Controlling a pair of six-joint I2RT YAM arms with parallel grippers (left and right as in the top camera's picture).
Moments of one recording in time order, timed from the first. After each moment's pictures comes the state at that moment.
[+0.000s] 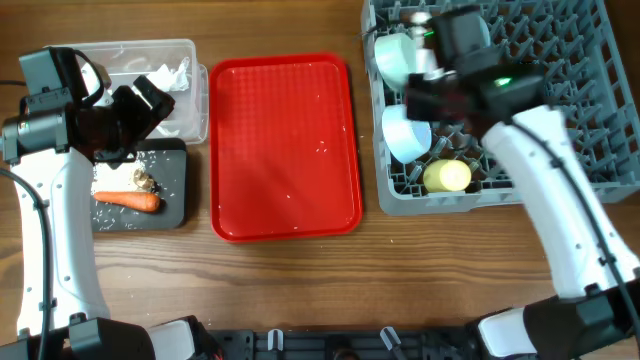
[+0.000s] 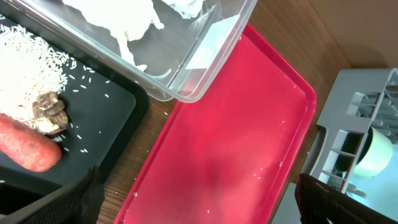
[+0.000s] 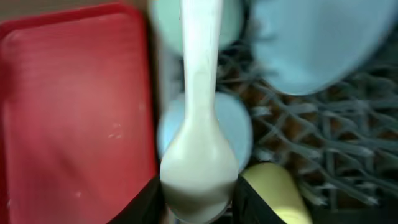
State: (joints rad) left arm 0.26 1.48 1.41 -1.01 0.30 -0.48; right arm 0.28 1.62 1.66 -1.12 0.07 0.33
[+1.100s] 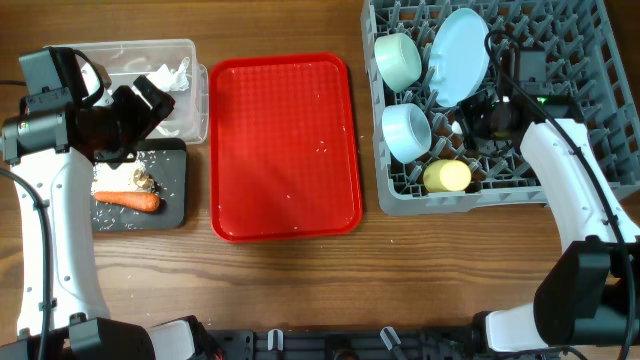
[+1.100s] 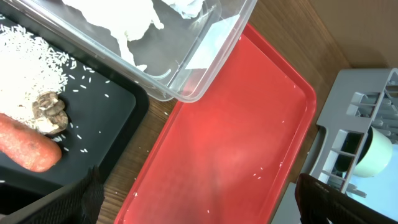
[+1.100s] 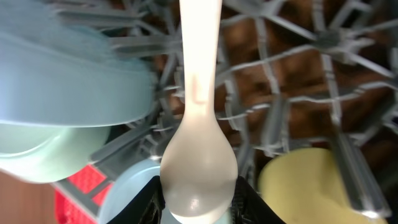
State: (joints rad) left arm 0.26 1.48 1.41 -1.01 0.30 -0.48; right arm -0.02 1.64 1.24 -0.74 -0.15 1.09
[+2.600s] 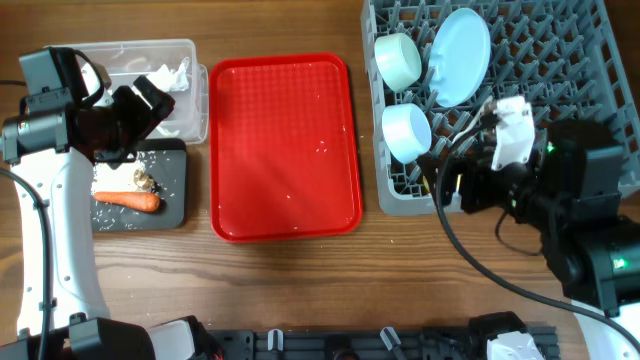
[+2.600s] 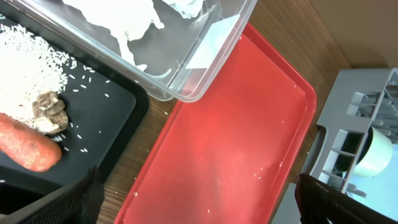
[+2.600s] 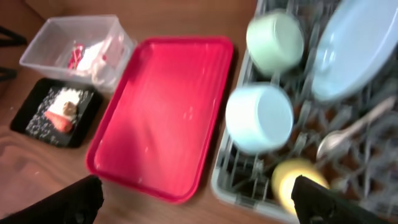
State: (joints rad) left arm 0.26 1.48 1.41 -1.01 0.30 -0.48; right arm 0.16 0.96 1.24 -0.94 -0.32 0.08
